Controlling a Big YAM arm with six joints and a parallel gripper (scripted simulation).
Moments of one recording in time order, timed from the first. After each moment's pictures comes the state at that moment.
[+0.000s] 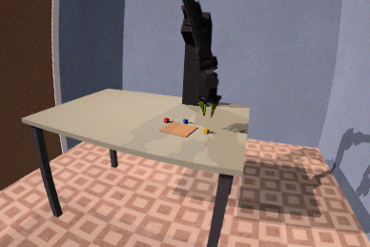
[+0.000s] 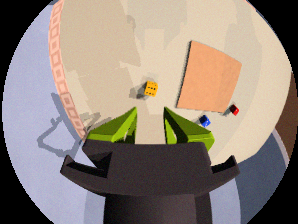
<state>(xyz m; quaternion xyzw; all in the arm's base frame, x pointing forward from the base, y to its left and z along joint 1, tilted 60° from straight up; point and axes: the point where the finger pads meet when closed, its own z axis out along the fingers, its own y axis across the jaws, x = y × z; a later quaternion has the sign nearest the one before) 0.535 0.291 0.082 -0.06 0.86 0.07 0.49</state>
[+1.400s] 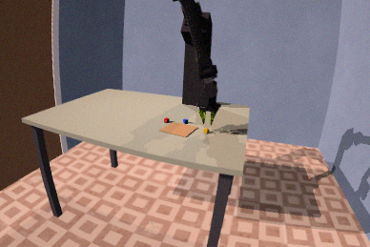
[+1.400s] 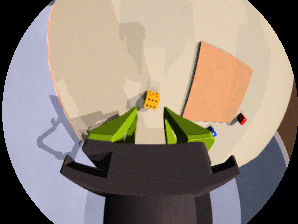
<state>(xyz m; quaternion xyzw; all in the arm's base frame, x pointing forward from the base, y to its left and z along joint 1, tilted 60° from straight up) 0.568 0.298 0.064 -0.06 0.86 0.07 0.49</state>
